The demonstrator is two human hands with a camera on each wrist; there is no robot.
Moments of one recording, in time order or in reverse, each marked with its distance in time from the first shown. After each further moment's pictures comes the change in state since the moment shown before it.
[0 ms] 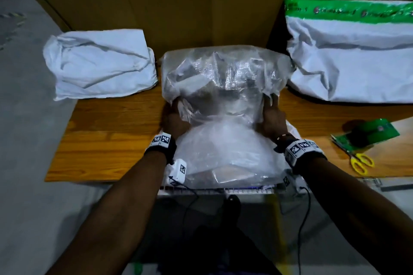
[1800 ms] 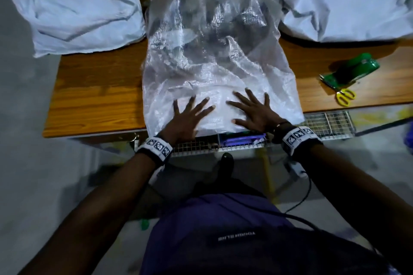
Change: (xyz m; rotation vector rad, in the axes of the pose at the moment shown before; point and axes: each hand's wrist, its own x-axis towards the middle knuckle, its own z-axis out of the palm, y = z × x) left_hand -0.161 -0.051 0.017 0.664 -0.505 0.730; right_hand -0.164 -0.009 0.037 -0.120 -0.376 -0.406
